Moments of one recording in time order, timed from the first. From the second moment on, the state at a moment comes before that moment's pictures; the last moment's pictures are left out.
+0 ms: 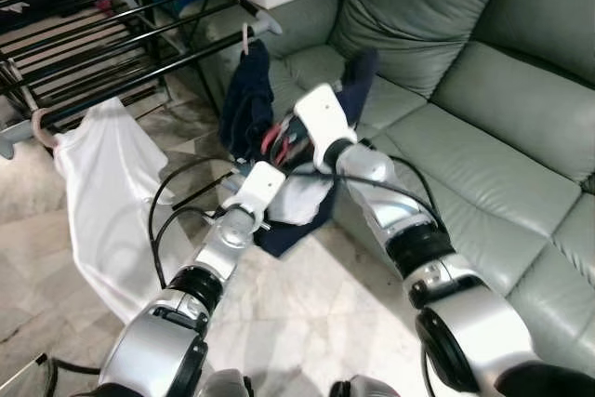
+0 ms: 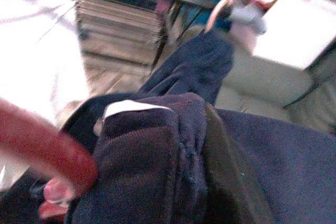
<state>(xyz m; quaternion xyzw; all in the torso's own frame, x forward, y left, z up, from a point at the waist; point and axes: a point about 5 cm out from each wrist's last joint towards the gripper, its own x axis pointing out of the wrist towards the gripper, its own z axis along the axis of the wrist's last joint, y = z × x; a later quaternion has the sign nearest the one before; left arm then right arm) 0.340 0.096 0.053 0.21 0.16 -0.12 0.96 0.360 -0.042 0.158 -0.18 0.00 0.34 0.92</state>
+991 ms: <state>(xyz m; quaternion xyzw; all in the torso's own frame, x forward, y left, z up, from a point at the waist) 0.355 0.124 0.066 0.04 0.22 -0.03 0.98 0.306 -0.126 0.117 -0.23 0.07 0.38 0.89</state>
